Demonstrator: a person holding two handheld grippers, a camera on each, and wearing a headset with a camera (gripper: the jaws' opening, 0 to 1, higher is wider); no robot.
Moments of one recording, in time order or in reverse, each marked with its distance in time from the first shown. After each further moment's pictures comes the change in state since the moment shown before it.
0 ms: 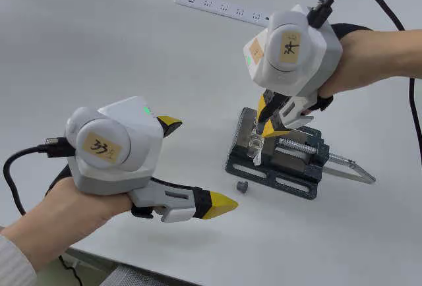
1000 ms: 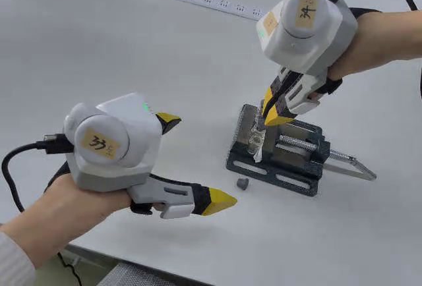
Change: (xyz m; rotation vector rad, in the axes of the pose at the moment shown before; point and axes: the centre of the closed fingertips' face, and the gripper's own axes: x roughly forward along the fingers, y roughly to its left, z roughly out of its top) left arm -0.001 0.005 -0.003 -0.006 0.004 0.005; right arm -0.009 -0.002 0.001 0.112 -0.077 0.058
